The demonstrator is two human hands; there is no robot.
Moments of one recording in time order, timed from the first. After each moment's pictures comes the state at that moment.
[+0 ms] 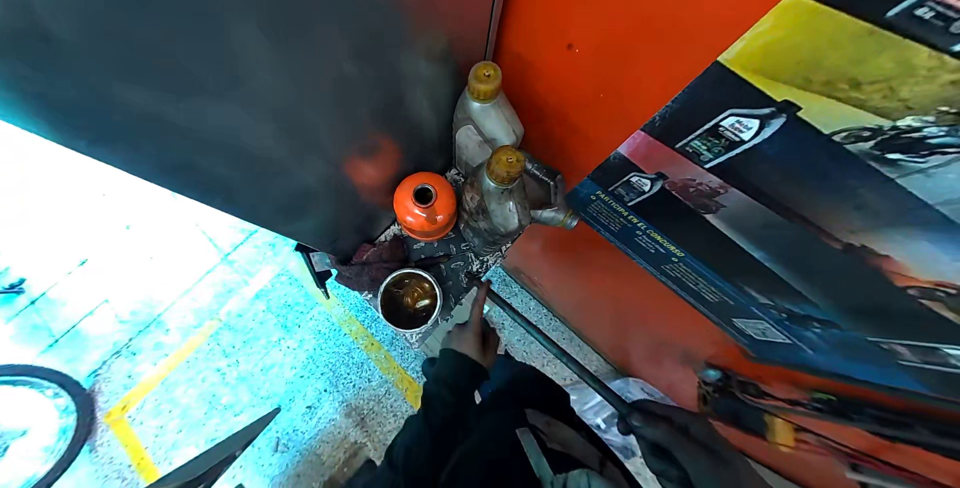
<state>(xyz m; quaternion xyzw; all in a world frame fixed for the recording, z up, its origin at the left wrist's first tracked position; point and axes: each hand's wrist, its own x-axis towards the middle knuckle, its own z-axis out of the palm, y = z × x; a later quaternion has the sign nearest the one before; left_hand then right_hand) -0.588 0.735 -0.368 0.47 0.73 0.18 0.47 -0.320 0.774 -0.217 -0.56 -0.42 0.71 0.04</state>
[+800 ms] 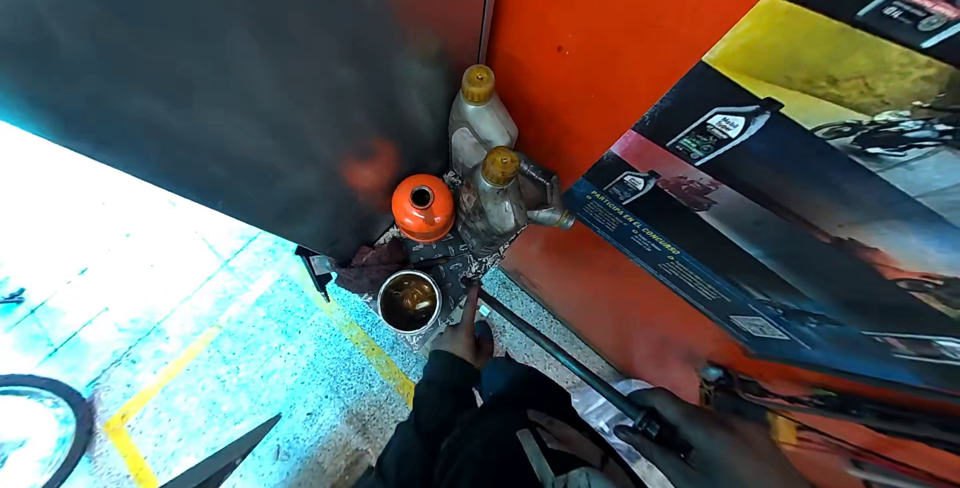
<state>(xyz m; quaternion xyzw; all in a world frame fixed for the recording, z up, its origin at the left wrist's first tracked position) -0.603 0.736 -0.350 0.44 0.75 0.10 0.48 -0.338 0.779 -0.177 -0.47 -0.84 0.27 -0.08</state>
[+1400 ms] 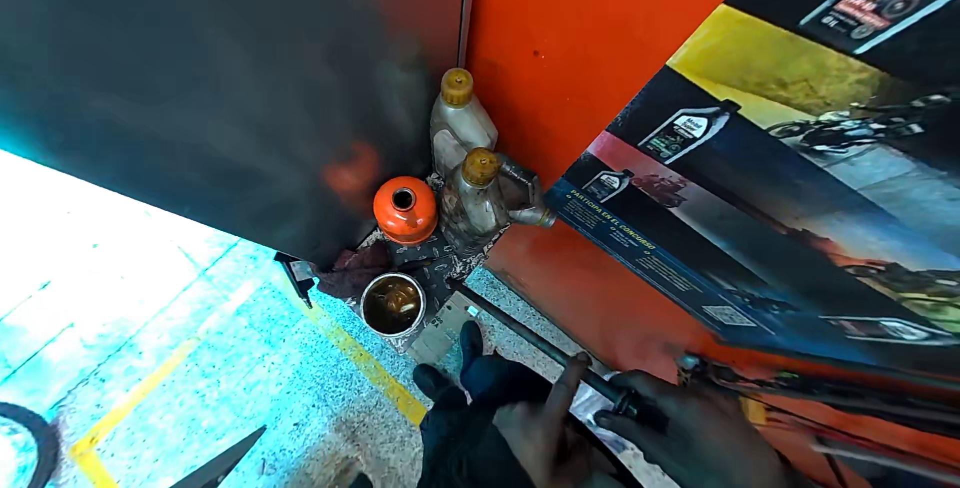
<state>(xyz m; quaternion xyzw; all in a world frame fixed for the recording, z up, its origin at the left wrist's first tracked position) -0.522 0.695 -0.272 0.60 0.56 0.33 0.48 -0.336 0.791 -0.182 -0.48 -0.82 0.31 -0.06</state>
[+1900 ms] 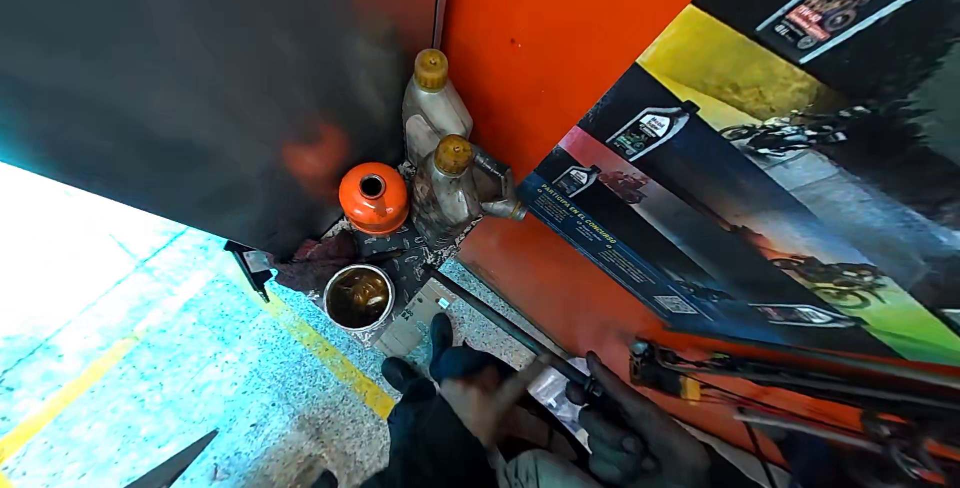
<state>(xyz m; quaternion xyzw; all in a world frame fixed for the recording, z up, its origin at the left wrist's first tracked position) -0.516 0.687 -0.324 0.68 0.62 0.35 0.18 -0.328 0.782 -0.200 -0.41 -0.09 0.90 0.08</state>
